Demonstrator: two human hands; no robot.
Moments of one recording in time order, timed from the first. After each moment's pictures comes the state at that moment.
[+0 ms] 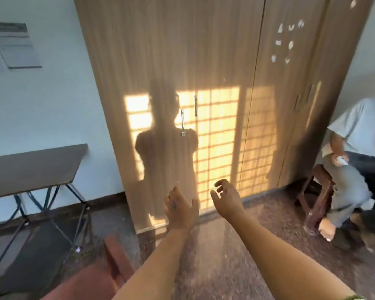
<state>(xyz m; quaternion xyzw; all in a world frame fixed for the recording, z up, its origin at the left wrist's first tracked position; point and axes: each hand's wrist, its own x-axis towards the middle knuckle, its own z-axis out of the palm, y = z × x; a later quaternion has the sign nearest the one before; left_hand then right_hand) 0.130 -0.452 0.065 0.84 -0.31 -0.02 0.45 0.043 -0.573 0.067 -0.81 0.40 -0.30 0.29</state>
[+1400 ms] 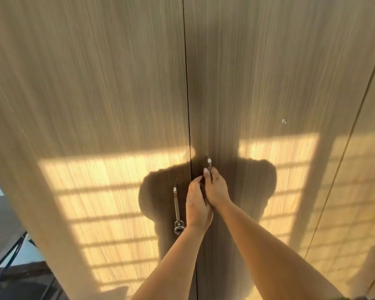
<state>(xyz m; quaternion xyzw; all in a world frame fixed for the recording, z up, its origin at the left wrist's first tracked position) 0.552 -1.056 0.111 0.73 -0.37 0.11 0.57 0.528 -1.130 0.154 -0.75 0.22 -0.36 0.52</state>
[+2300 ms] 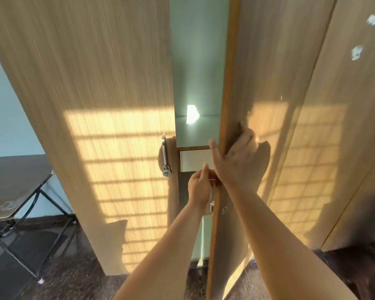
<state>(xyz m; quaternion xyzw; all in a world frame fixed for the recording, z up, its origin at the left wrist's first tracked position) 0.336 -0.983 0.139 0.57 -0.18 -0.20 0.77 0.298 -1.056 0.192 -0.75 0.27 -0.57 0.20</state>
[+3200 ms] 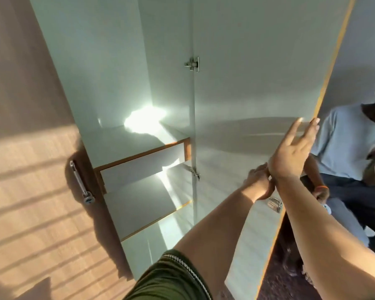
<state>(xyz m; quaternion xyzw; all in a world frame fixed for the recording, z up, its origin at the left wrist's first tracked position) 0.105 -1.163 0.150 0.63 -0.68 -0.21 0.30 0.032 -1.200 0.189 -0.63 0.57 -0.51 -0.14</state>
